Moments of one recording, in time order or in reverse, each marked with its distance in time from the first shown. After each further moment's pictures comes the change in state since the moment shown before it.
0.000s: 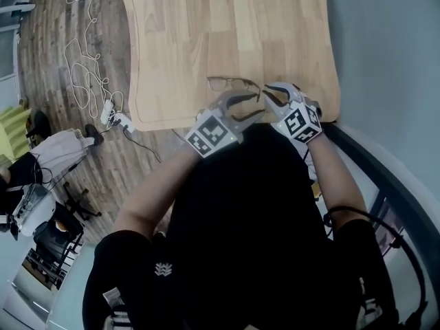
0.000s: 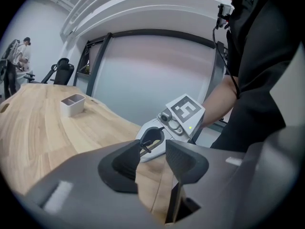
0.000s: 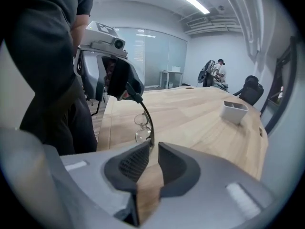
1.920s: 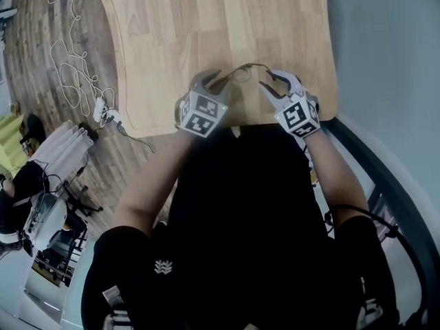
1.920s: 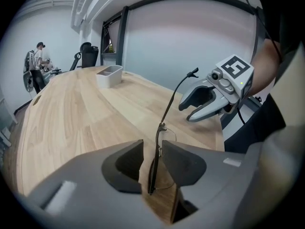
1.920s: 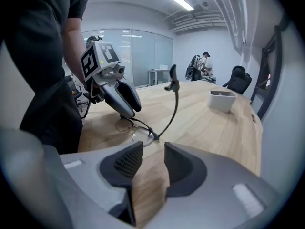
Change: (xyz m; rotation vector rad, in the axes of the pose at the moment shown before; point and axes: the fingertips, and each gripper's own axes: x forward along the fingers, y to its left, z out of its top) left arm -0.006 0.129 -0.077 -0.081 0.375 0.350; right arm 0.015 -0.050 -0.007 0.131 0.006 -0.076
